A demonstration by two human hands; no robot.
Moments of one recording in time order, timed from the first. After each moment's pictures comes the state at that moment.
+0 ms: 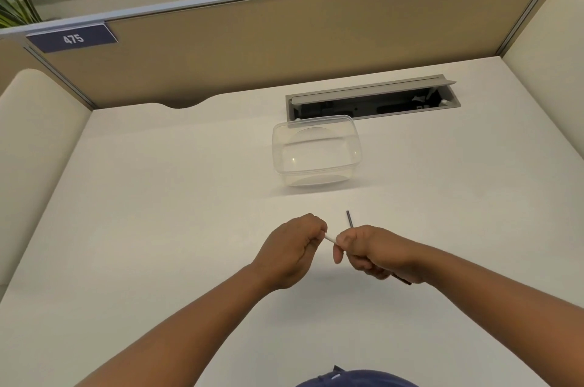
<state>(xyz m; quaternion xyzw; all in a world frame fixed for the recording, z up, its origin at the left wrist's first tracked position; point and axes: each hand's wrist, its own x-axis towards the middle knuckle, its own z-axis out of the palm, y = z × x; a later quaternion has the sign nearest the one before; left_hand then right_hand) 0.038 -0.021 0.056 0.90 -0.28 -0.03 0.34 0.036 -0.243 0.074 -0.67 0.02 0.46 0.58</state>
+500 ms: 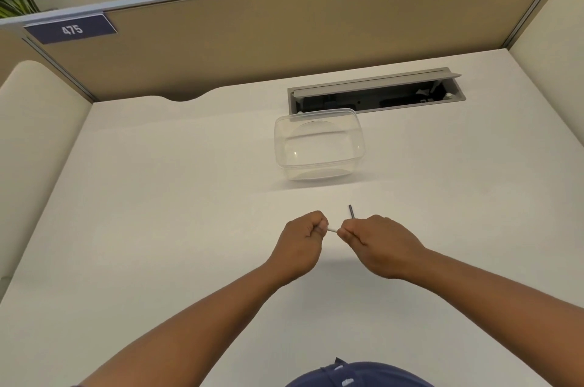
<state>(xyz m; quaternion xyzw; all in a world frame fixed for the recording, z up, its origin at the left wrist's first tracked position) 0.033 -0.040 0.053 0.86 -0.05 -0.18 0.48 0.026 -0.232 0.074 -0.94 -0.13 0.20 0.24</state>
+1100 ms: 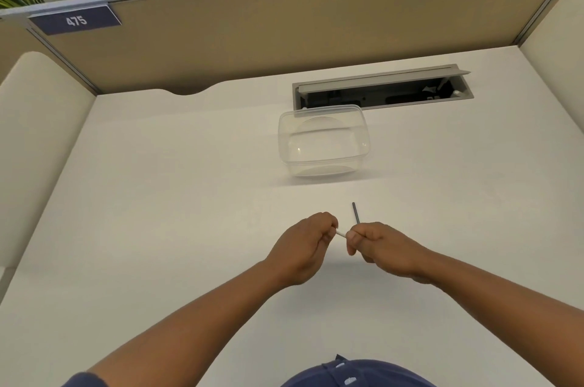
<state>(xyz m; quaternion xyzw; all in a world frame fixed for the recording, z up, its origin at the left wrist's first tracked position) 0.028 -0.030 0.046 0.90 -0.22 -0.11 0.35 0.024 -0.242 0.060 -0.81 -0.01 0.35 0.47</state>
